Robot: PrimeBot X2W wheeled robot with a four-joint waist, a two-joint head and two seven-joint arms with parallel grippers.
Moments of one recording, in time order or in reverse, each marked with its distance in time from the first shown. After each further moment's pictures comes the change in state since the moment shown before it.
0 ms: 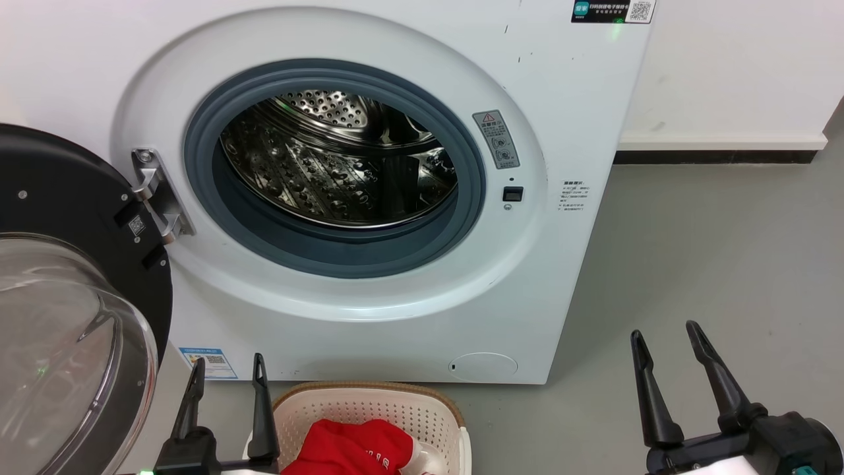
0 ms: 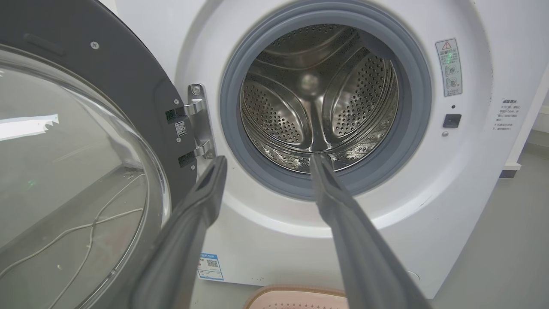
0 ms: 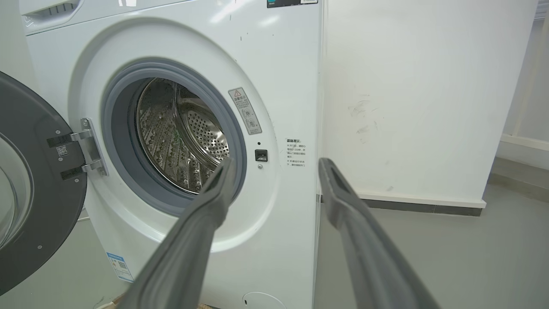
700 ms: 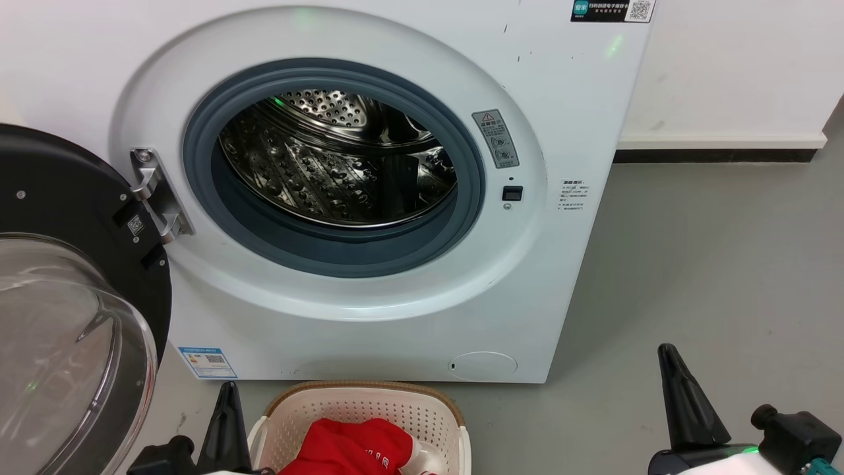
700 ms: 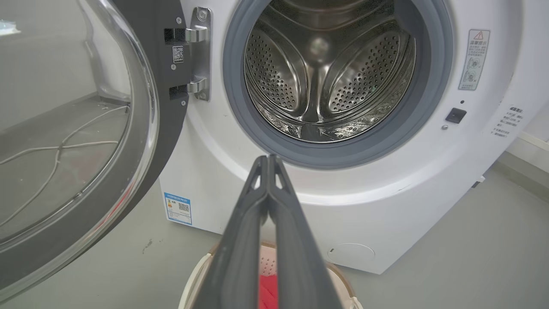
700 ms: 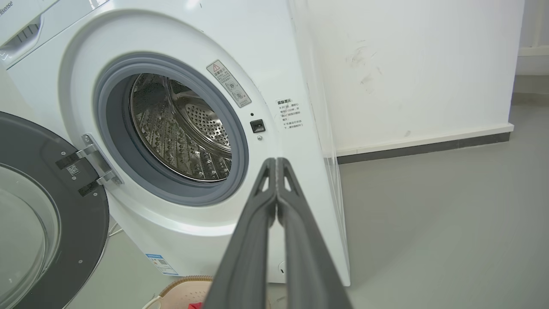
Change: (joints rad) left arm 0.011 0.005 0.003 0.076 -0.224 -0.027 0.042; right arm 0.001 -0.010 0.000 0.090 0.218 0.000 0.039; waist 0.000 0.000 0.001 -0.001
